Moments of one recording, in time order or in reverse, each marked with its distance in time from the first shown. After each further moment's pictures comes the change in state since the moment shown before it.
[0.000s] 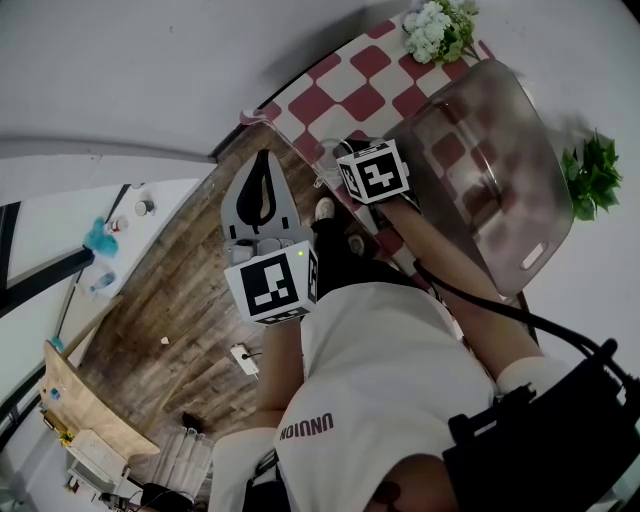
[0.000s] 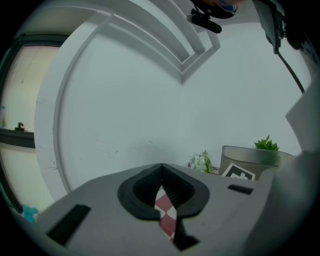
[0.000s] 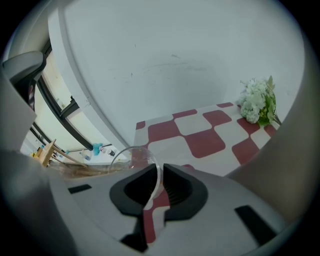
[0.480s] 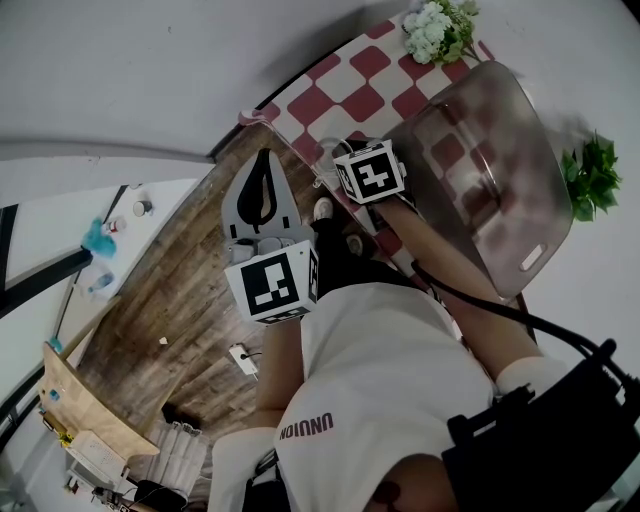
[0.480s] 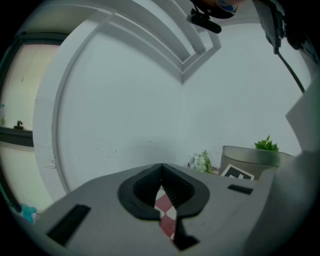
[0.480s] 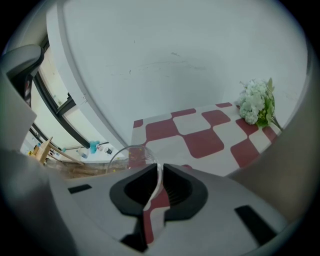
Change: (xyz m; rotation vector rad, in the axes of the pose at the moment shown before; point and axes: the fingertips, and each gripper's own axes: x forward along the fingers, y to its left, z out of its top) left arm 0.005 -0.001 -0.001 -0.007 0.001 -0.006; right arm 0.005 -0.002 0.000 -0.011 0.021 -0.029
